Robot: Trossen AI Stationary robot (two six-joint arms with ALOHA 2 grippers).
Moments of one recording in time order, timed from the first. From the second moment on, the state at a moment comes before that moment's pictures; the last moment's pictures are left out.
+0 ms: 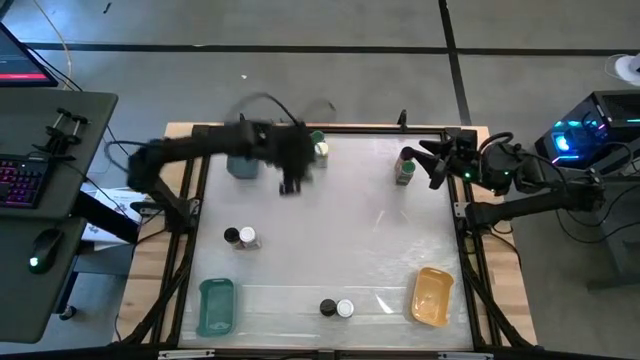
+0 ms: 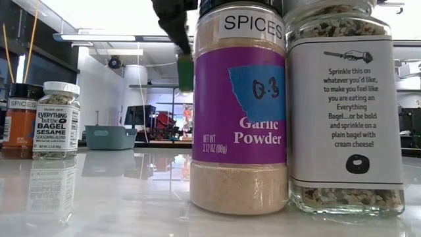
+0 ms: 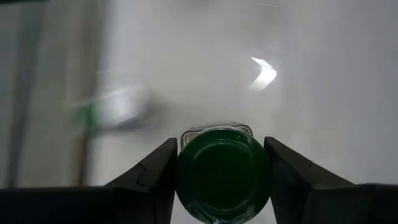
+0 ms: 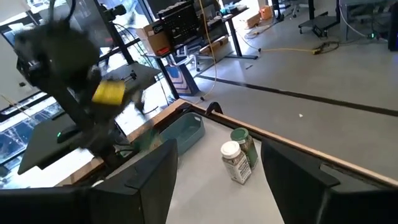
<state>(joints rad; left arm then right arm) 0.28 1.62 1.67 -1.07 -0.17 0.24 0.04 0.68 0.95 -0.50 0.60 0.51</state>
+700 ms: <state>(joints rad) 0.88 1.53 1.39 -1.07 -0.17 -0.19 0.04 0.76 0.95 -0.52 0.59 0.52</state>
